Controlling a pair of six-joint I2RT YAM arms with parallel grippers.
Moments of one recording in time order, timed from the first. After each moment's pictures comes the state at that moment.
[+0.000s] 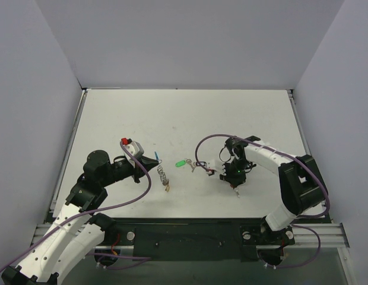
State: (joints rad) left arm -0.47 0.62 0.62 -0.18 0.55 0.01; right arm 0.43 1.60 0.89 -0.92 -0.27 -1.16
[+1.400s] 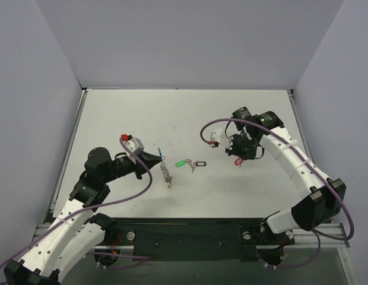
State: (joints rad) left arm -0.46 0.68 0.61 -0.04 0.61 -0.04; right arm 0.51 1.45 1.36 -1.33 0.01 -0.94
